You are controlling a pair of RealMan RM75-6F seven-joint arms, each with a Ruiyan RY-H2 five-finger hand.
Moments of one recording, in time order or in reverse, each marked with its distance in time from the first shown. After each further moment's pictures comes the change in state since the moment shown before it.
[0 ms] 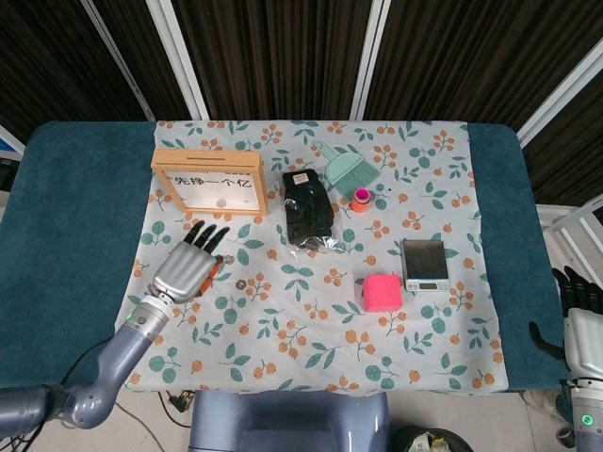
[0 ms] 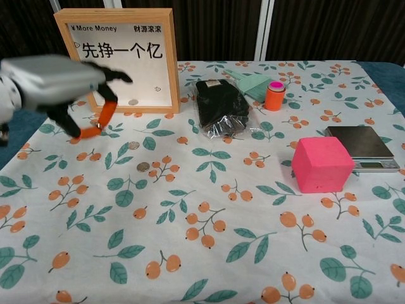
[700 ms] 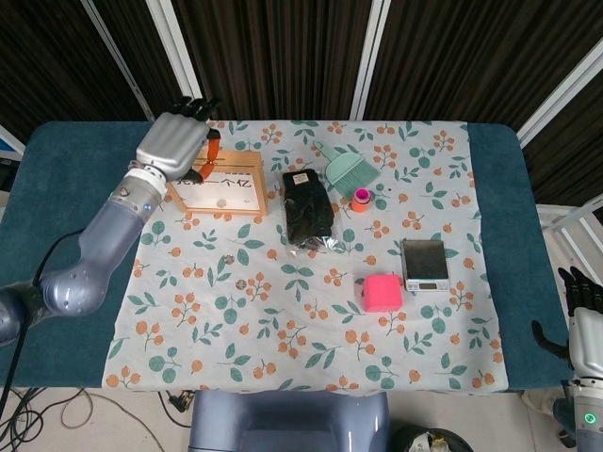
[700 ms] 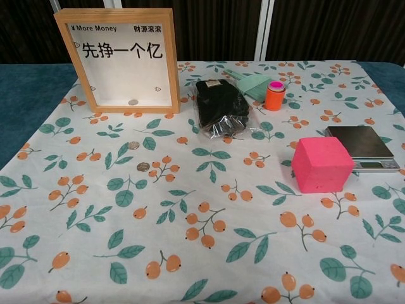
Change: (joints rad) left arm -0.443 0.298 -0.211 0.249 -0.612 -0.378 -0.073; right arm -0.002 -0.001 0.015 -0.010 0.037 -0.009 0.025
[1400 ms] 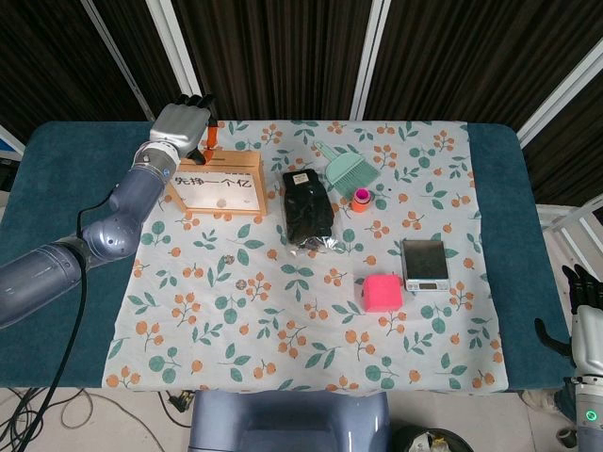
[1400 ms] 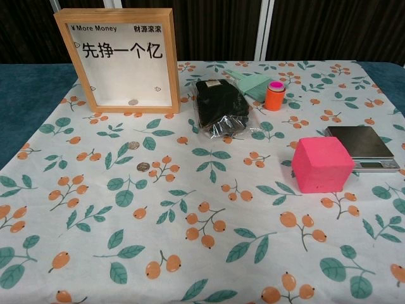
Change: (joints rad) left arm -0.191 -0.222 0.224 0.470 -0.192 -0.218 -0.064; right arm 0.005 -0.004 0.010 0.015 0.012 -0.001 -0.005
